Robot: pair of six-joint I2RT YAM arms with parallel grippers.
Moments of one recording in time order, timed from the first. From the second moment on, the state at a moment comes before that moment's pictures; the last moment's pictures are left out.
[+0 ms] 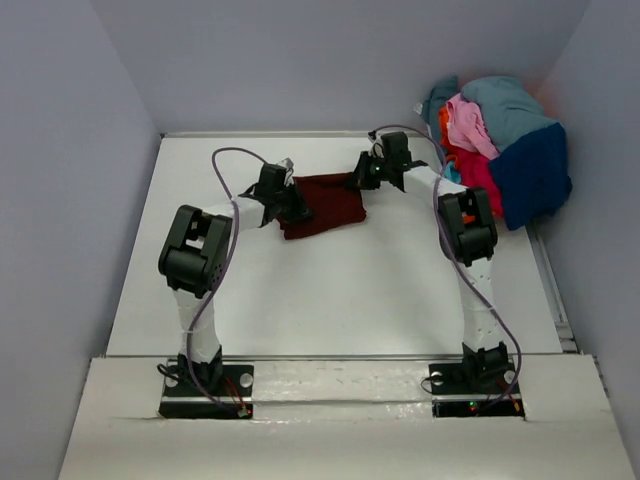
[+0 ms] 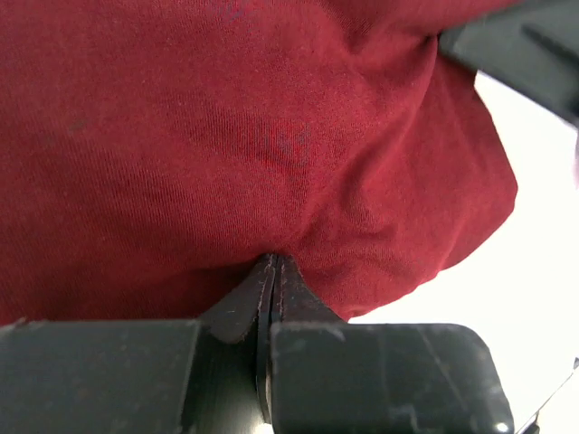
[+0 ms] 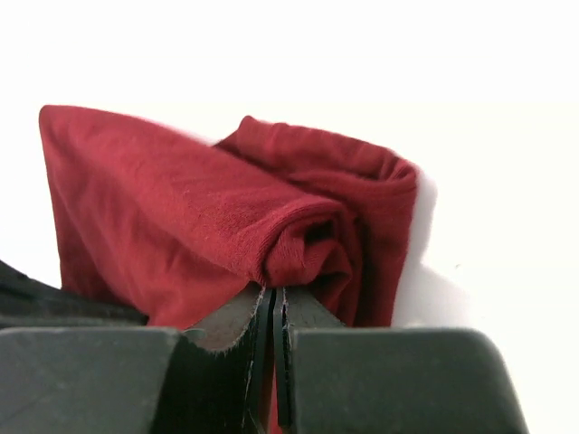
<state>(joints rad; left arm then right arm) -0.36 1.97 1.22 0.02 0.28 -0.64 0.30 2.38 1.86 -0.15 -0.53 0.48</state>
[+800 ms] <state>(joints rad) -0.33 1.99 1.41 -0.17 0.31 -0.51 0.30 2.49 2.10 0.04 -0.50 0.63</state>
